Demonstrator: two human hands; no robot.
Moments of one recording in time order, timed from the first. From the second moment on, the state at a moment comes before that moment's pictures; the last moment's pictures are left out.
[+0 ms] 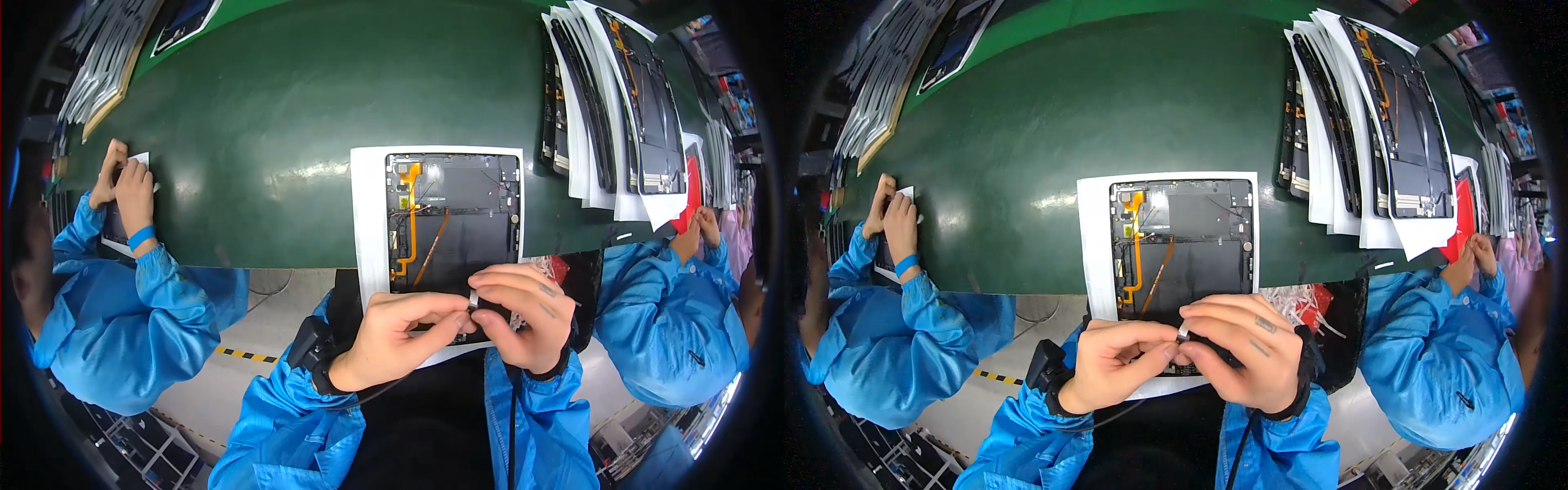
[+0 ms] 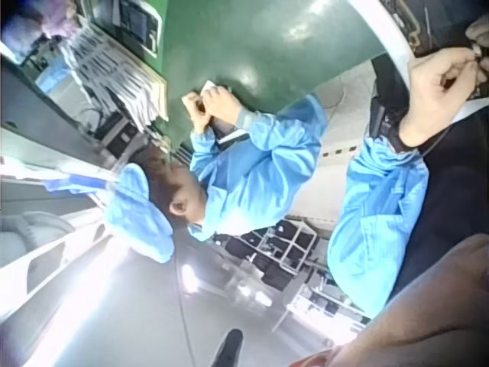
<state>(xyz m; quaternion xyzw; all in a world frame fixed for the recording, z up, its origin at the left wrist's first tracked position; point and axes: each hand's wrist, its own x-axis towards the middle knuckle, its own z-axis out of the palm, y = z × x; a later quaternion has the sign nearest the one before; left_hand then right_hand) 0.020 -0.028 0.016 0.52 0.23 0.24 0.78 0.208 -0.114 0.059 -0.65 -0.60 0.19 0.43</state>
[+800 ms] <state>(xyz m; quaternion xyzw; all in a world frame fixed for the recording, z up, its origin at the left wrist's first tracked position) 0.020 -0.021 0.009 0.69 0.16 0.20 0.68 0.214 -0.129 0.041 -0.64 -0.69 0.09 0.33</state>
